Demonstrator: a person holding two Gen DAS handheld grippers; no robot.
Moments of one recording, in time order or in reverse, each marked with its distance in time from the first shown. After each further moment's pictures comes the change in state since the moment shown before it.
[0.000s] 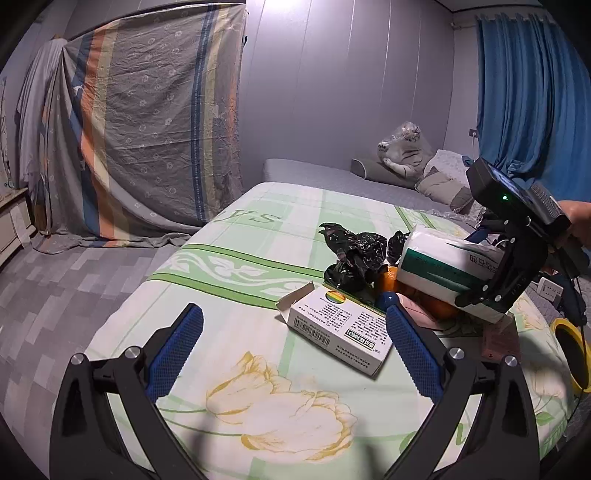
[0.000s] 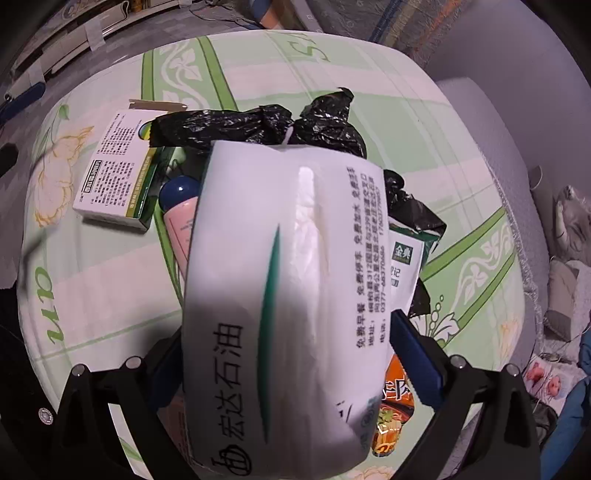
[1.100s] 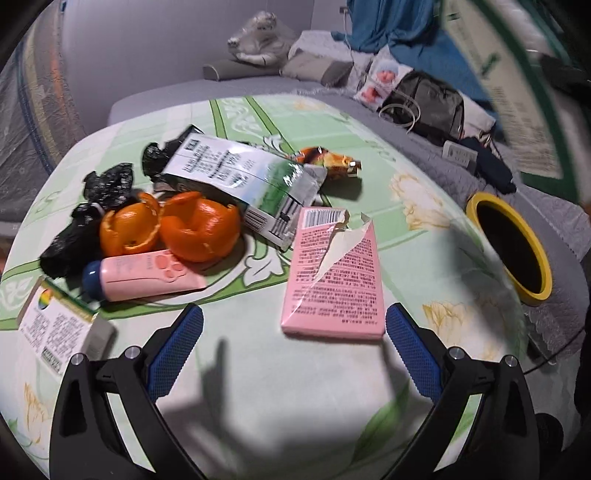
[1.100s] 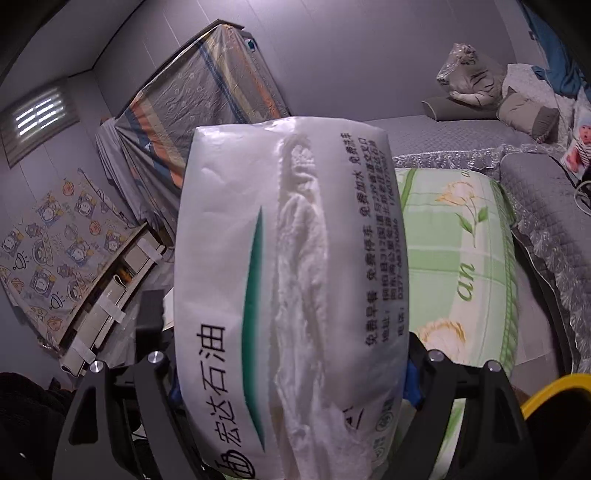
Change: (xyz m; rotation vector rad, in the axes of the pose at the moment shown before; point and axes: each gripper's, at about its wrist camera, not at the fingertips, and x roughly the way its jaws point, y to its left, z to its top) left arm 0.074 -0.221 -0.030 0.364 0.440 -0.384; right arm -0.146 -0.054 -0.256 0.826 -0.720 0.269
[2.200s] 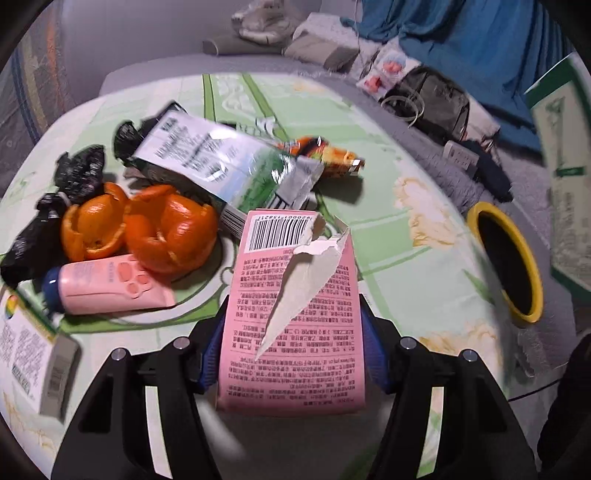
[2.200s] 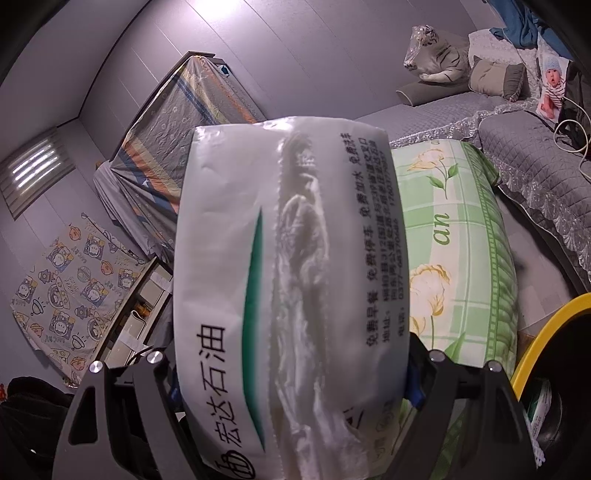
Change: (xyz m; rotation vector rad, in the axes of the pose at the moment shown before) left arm 0.014 0.009 0.014 -0.080 0.025 -0.063; right arm -0.038 -0.029 -0.056 0.167 -0.063 0.051
